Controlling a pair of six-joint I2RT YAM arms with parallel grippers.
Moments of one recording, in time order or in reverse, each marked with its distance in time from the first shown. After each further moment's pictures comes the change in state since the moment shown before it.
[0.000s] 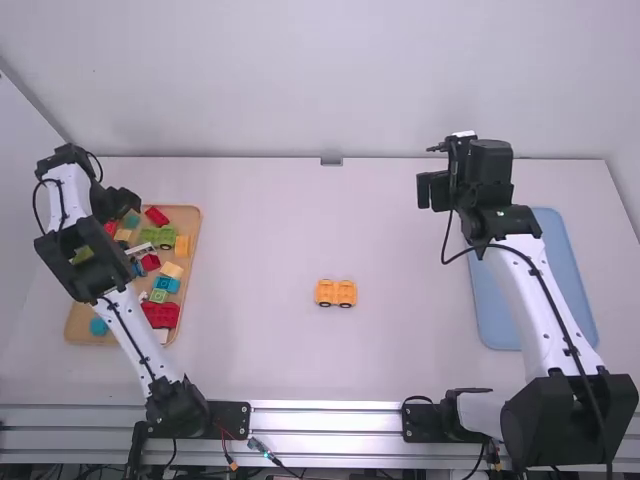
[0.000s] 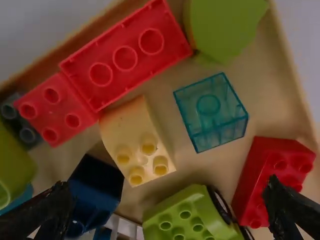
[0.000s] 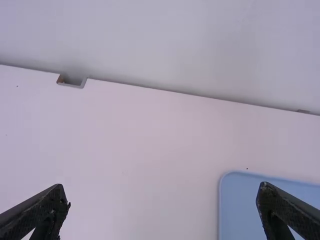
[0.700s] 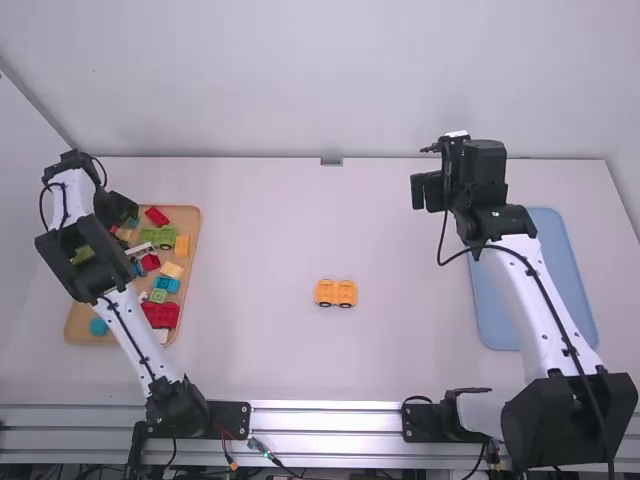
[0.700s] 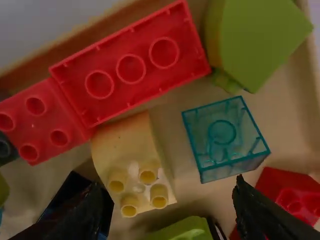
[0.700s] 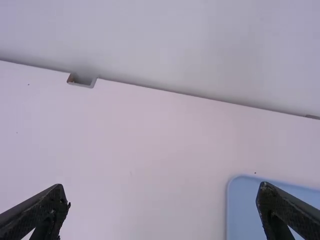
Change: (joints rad) left arm 0.000 0.000 -0.081 0.098 -0.008 -0.108; right arm 0.024 0.000 0.000 0.000 0.000 -0.004
